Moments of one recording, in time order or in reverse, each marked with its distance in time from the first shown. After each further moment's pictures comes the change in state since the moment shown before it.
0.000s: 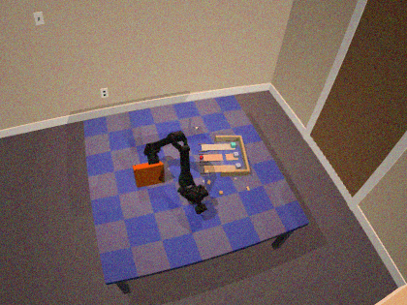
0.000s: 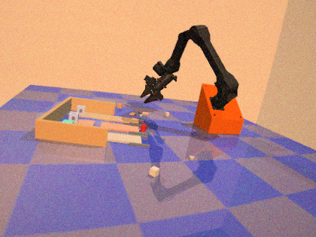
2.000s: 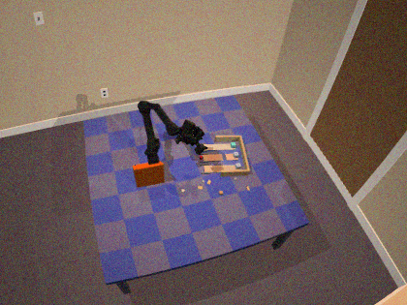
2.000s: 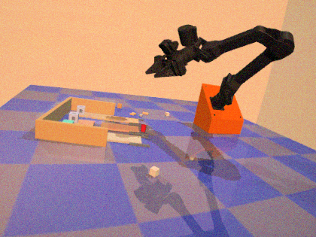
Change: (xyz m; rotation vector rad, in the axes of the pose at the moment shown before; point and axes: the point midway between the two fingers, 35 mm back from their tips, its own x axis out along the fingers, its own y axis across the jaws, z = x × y) arm -0.110 0.302 0.194 0.062 -0.293 0.175
